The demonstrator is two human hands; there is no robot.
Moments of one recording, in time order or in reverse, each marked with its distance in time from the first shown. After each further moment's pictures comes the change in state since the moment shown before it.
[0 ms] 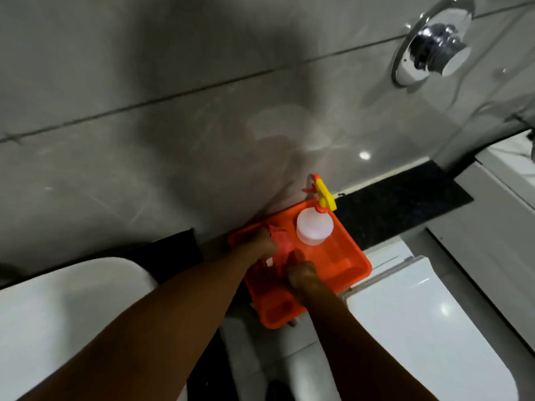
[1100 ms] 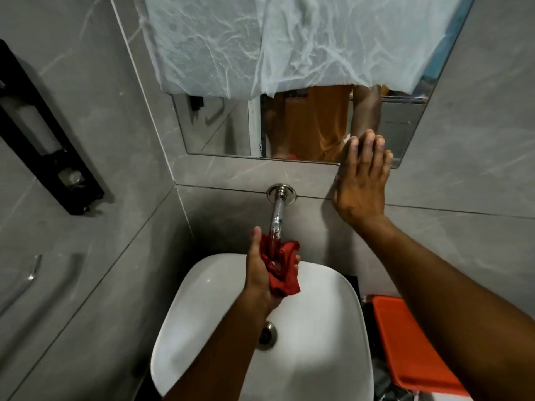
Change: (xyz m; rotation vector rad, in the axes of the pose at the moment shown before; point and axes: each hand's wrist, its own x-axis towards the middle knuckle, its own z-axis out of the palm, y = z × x) left_hand -0.369 -0.281 -0.107 -2.341 0.432 0.213; right_hand -0.274 -0.244 0.250 -0.918 0.799 -1.769
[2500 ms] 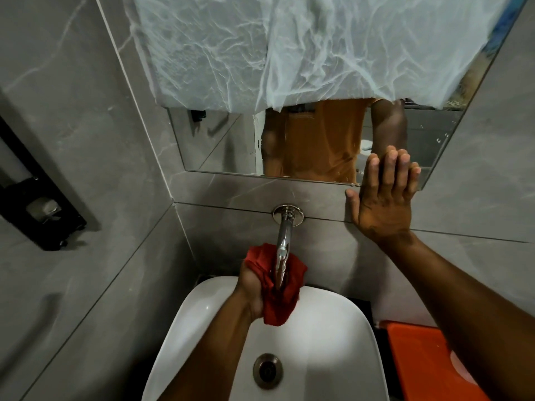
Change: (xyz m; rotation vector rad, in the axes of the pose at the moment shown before) left_hand 0.037 0.043 -0.011 0.379 0.009 -0.096; right_hand 0.017 0.032 0.038 -0.158 0.331 -0.169
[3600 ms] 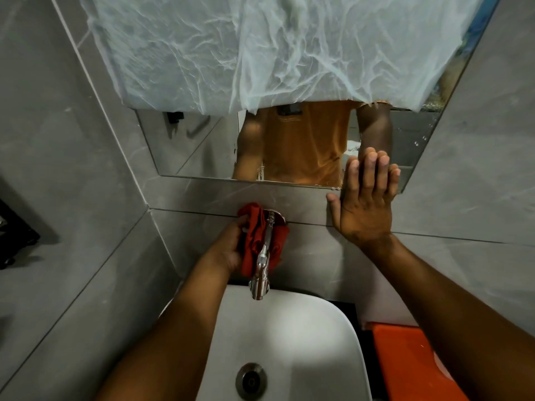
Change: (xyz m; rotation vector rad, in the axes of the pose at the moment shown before) left_hand 0.030 0.080 0.027 -0.018 -0.111 -0.077; right_hand 0.002 0.004 0.001 0.047 0.023 -0.022
